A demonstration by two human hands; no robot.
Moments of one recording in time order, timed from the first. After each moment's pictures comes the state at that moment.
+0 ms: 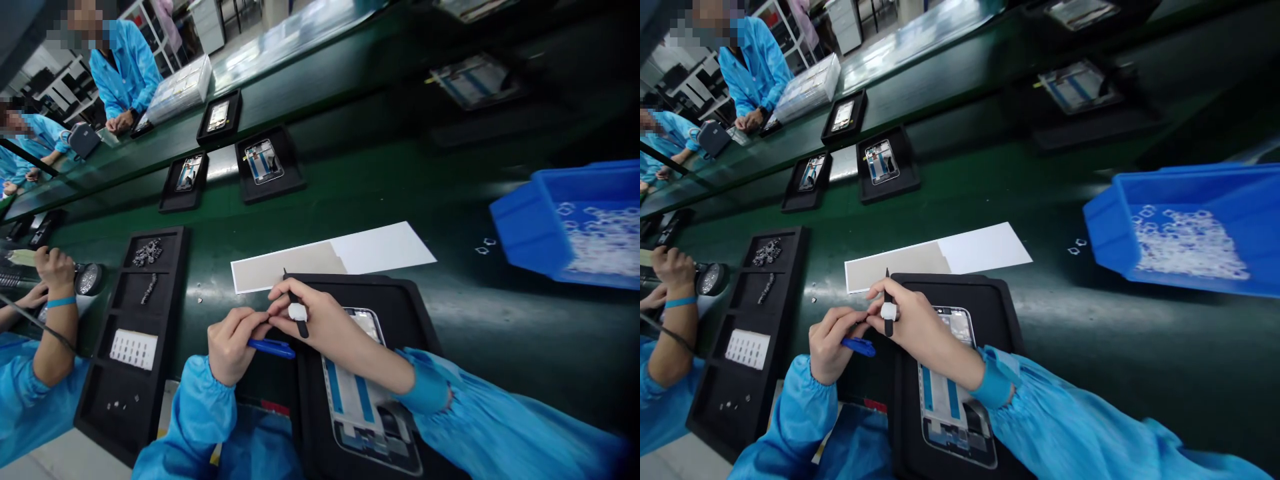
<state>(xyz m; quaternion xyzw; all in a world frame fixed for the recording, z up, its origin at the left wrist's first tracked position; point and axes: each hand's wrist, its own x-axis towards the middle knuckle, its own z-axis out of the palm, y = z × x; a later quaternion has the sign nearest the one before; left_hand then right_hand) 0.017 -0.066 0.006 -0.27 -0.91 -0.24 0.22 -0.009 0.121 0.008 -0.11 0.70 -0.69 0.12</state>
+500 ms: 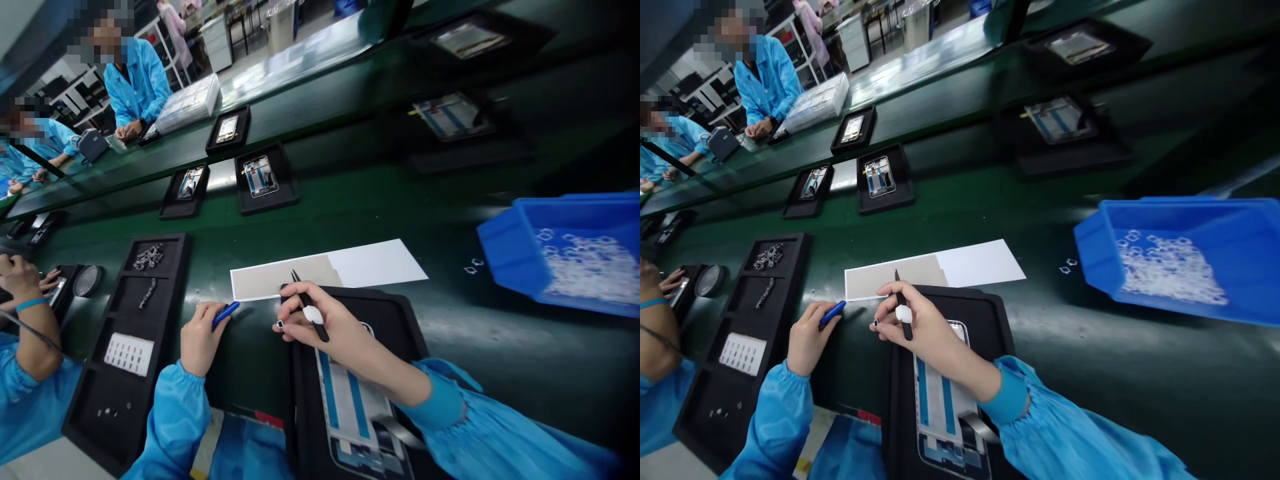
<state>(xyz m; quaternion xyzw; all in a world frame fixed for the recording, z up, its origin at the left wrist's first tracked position) 0.006 -0.120 -0.017 -0.09 -0.98 -0.15 0.11 -0.006 0.139 0.020 -0.08 0.59 -0.78 0.20</state>
